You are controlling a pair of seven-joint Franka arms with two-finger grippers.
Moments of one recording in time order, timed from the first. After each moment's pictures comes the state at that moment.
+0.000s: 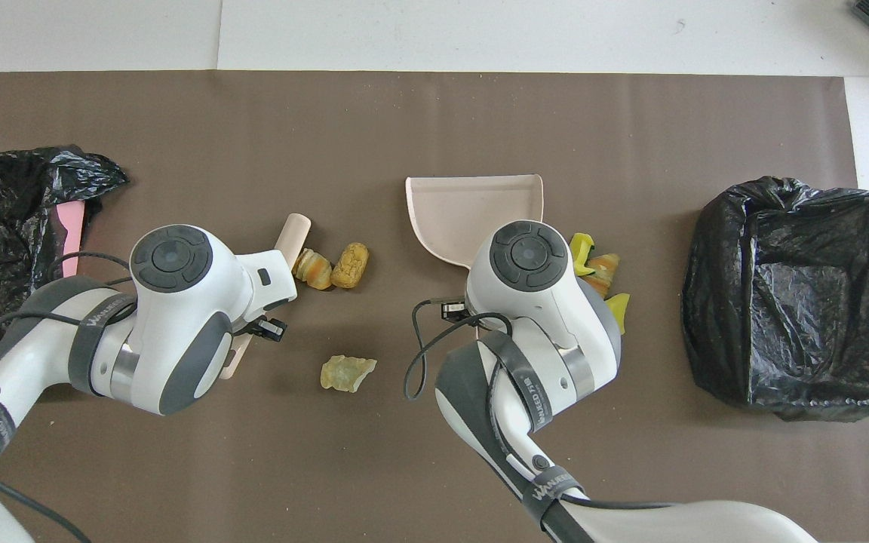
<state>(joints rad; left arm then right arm) -0.31 0.10 -0.07 -2.15 0.09 2.11 0.05 0.62 0.29 -0.10 -1.88 0.09 2.09 0.49</state>
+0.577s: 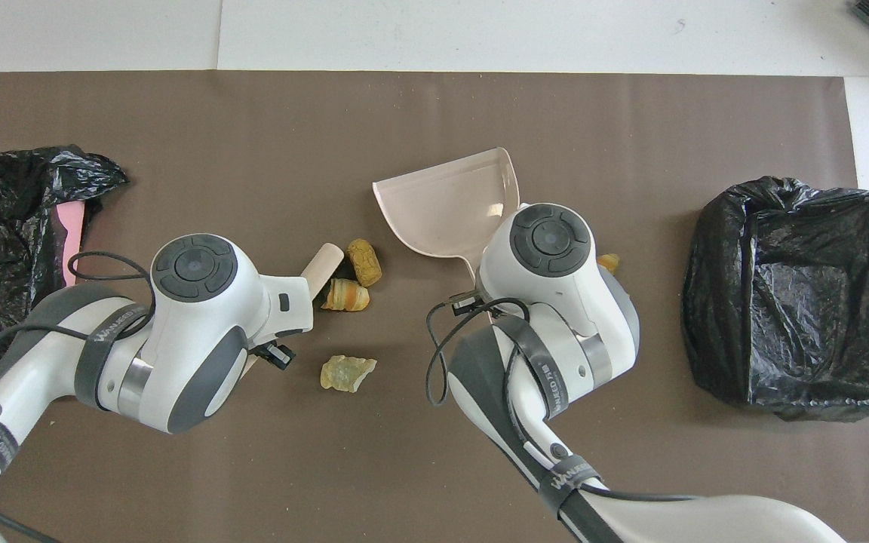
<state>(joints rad) -0.36 0.05 -0.06 -2.14 0.06 1.98 0.23 0.56 0.27 -0.10 -1.84 0.09 2.08 0.03</state>
